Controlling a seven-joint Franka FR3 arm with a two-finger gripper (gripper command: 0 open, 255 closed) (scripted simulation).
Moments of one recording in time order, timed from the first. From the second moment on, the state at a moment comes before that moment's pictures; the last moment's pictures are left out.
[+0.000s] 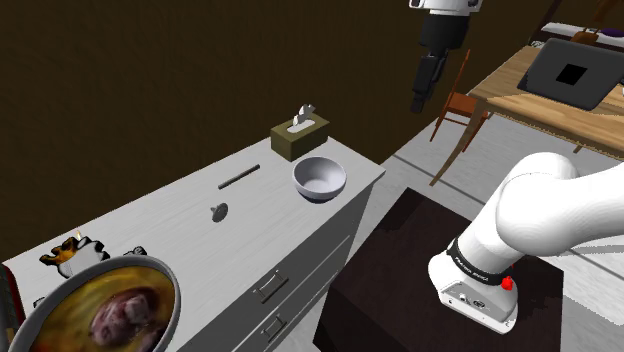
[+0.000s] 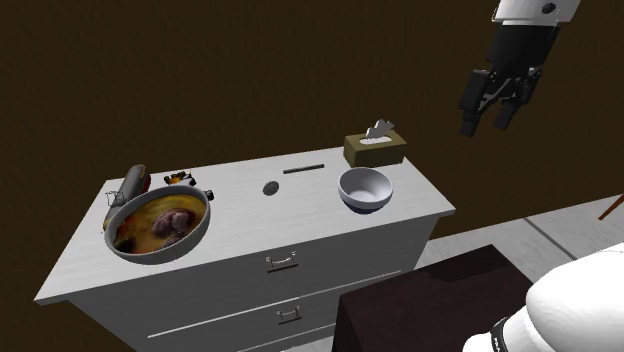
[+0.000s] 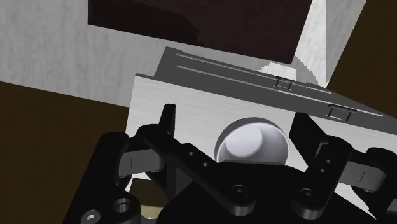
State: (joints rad) arm -0.02 -0.82 -0.04 -2.39 0.04 1.46 -0.17
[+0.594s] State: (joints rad) arm 0.04 -0.71 0.09 -2.45 0.11 1.67 -0.09
